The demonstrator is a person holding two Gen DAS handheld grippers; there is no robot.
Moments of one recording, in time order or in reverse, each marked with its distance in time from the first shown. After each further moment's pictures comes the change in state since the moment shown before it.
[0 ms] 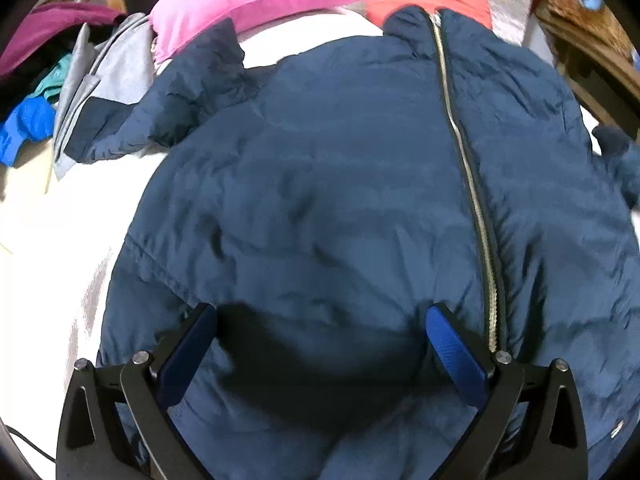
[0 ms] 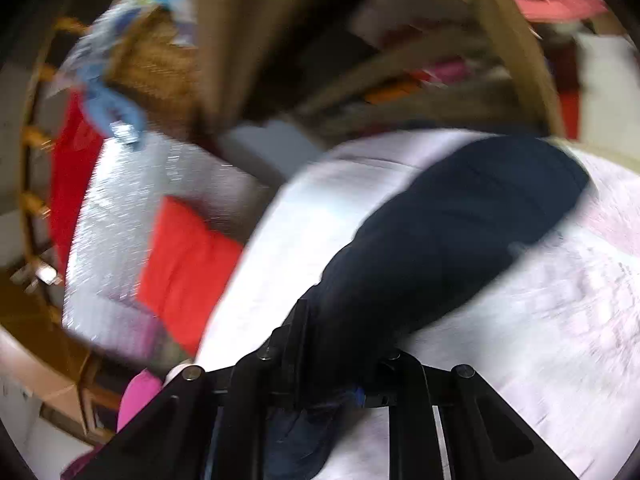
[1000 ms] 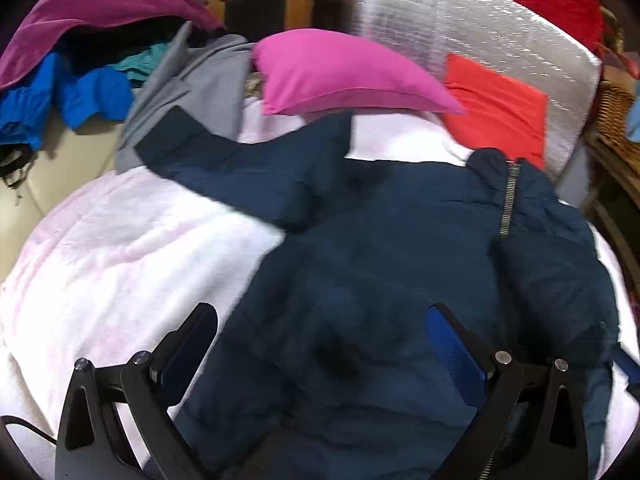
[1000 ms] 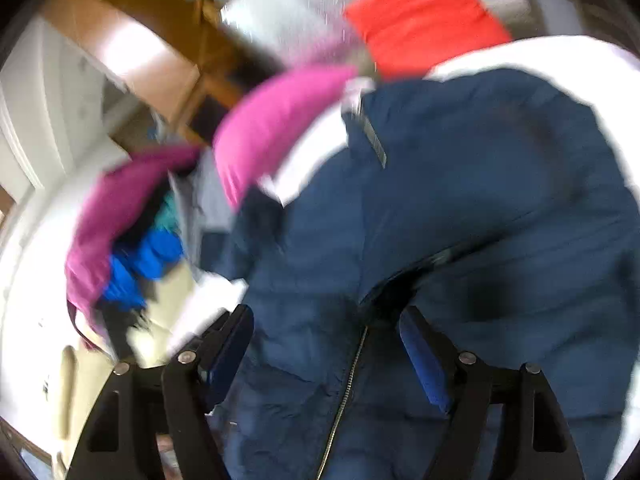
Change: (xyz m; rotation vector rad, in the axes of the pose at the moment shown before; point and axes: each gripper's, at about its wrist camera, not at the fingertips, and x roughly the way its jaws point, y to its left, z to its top) left arm -0.041 0.073 0.031 -0.261 -0.240 0.008; right arm -0.036 0.177 -0.273 -0.596 0.663 0.393
